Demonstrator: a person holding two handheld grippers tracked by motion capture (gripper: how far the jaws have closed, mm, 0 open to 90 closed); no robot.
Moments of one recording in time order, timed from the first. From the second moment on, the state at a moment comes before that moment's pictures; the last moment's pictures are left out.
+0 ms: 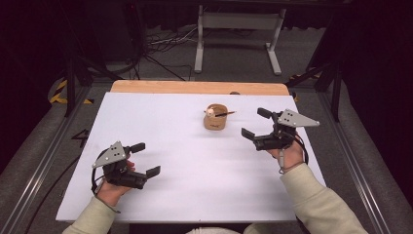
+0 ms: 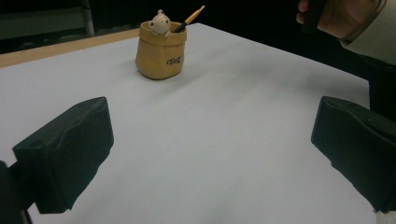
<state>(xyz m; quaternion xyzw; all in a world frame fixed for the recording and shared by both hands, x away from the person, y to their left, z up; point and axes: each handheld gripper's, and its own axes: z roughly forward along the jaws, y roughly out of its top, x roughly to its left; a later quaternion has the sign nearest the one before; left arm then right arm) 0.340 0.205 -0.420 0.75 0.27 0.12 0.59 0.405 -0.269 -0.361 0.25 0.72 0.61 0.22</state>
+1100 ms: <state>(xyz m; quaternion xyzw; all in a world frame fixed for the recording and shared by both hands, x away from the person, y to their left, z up) 0.329 0.223 -0.438 0.72 0.30 0.14 0.61 0.368 -0.288 -0.411 0.25 0.73 0.60 0.21</state>
